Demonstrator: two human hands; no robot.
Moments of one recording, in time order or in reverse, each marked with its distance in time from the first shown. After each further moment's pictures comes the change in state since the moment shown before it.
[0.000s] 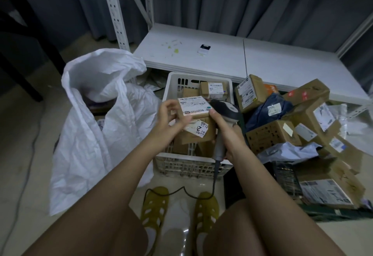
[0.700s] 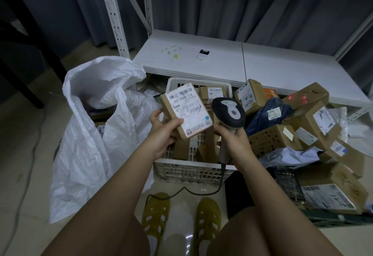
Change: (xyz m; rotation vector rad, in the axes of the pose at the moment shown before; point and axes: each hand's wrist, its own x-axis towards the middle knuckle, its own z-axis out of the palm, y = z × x) left_hand 0.021 -0.012 0.000 -0.470 0.143 -0.366; right_hand 0.002 0.000 -0.016 -0.161 -0.074 -0.192
